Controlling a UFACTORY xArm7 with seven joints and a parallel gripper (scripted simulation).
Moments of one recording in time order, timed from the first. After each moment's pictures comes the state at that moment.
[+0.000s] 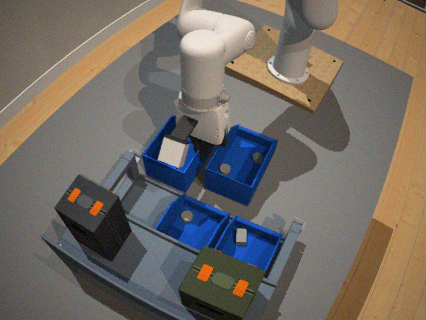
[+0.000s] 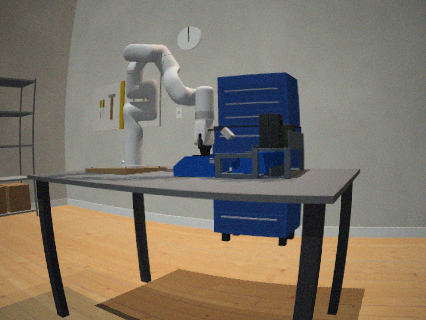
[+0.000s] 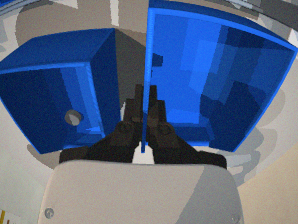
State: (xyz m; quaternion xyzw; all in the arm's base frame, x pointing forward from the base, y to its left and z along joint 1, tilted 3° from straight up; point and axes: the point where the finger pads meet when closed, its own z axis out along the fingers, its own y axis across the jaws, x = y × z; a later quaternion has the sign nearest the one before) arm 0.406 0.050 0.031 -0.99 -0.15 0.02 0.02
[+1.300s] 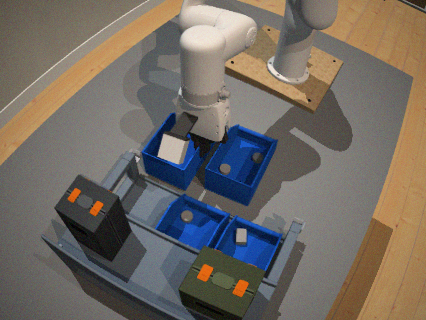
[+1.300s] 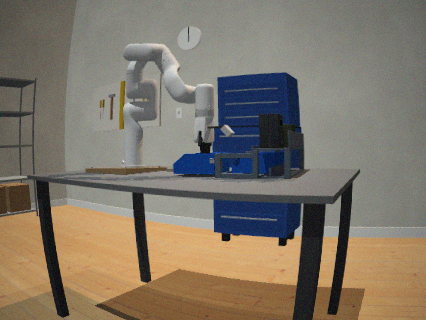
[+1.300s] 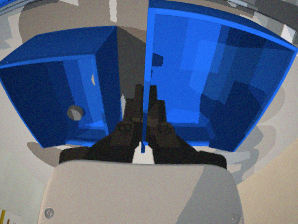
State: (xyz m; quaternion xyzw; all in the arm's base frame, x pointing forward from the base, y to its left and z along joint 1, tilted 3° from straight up) arm 0.406 0.050 0.041 -0.99 -0.15 0.02 0.02
